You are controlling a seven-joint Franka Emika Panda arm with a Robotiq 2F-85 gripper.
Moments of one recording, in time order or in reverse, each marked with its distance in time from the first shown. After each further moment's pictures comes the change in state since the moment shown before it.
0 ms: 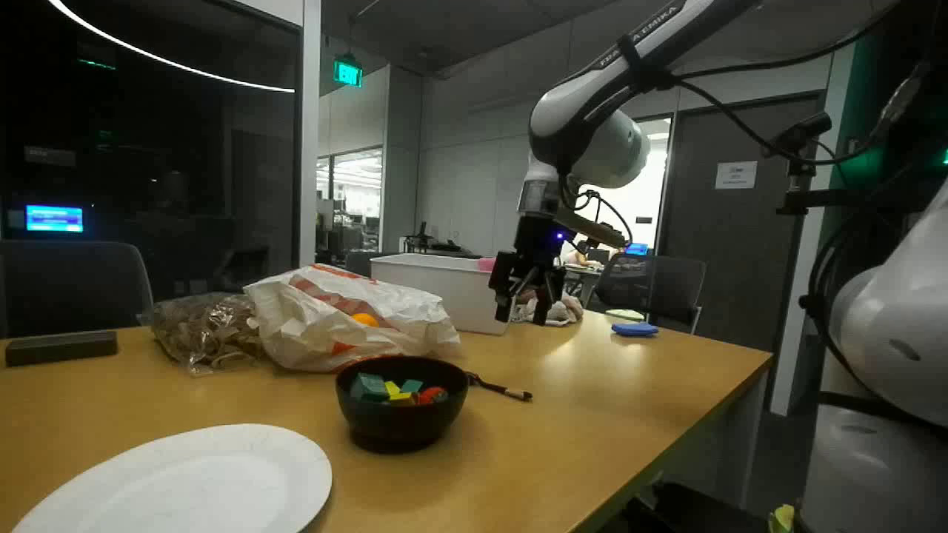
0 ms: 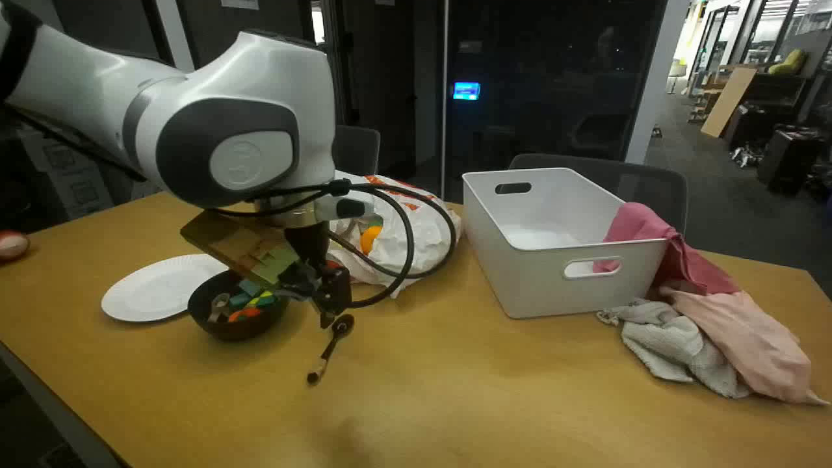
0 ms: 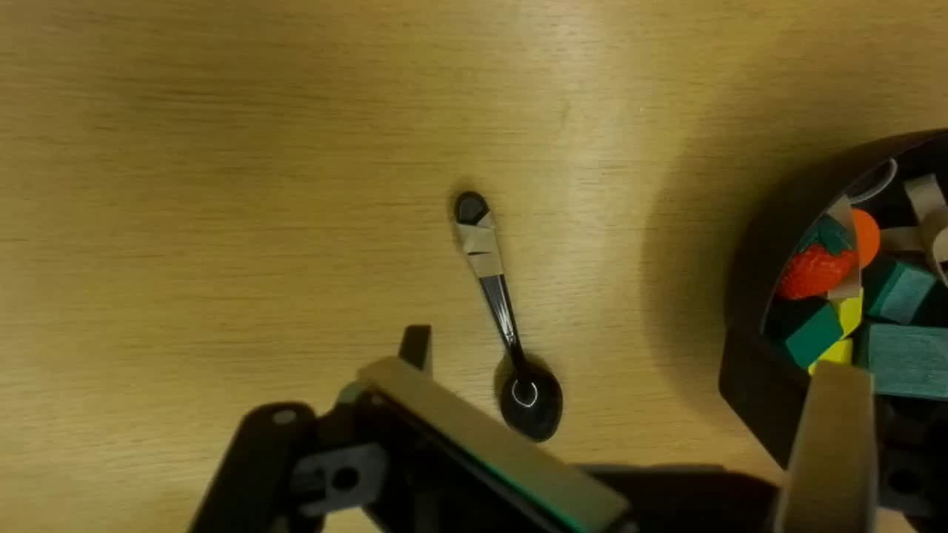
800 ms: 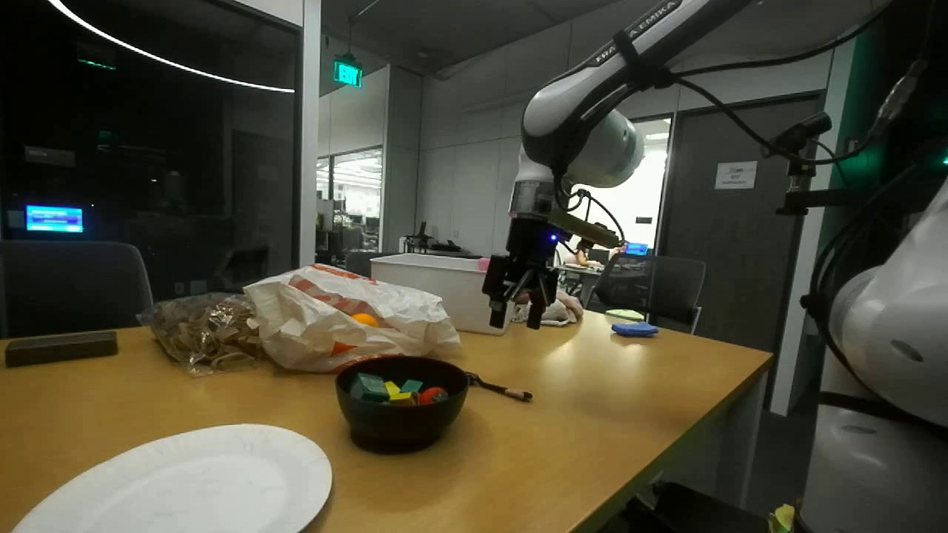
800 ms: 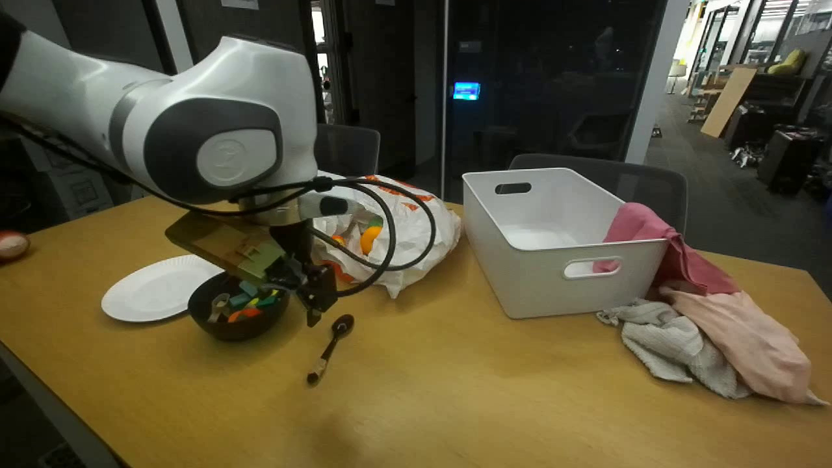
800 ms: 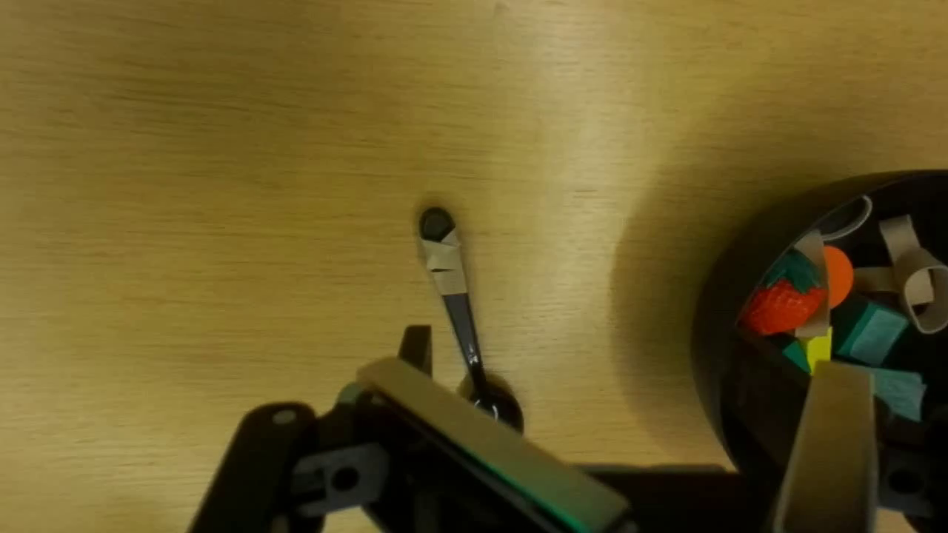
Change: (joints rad) arm 0.008 0.002 0.051 -0.006 0.000 -0.009 0.000
